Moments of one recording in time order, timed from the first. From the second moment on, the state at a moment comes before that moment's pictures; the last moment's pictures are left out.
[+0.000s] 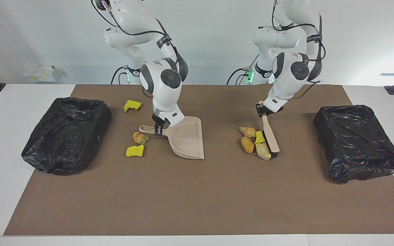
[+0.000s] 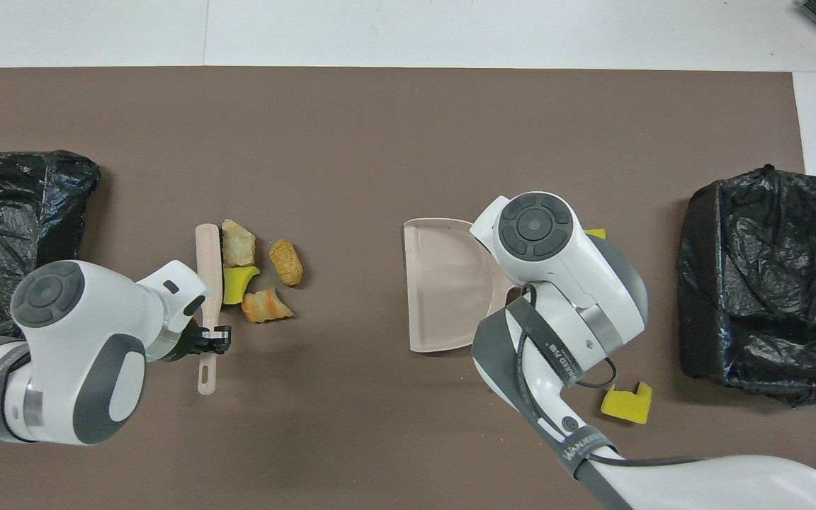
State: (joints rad) left arm -0.27 -0.10 -0.05 -2.40 -0.17 2.17 -0.24; right arm 0.27 0.24 0.16 -1.91 -0.30 1.99 -1.01
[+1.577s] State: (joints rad) left arm -0.69 0.00 -0.03 -2.21 -0.33 2.10 -0.66; right arm 0.30 0.26 0.16 -1.91 -0.30 2.02 -0.98
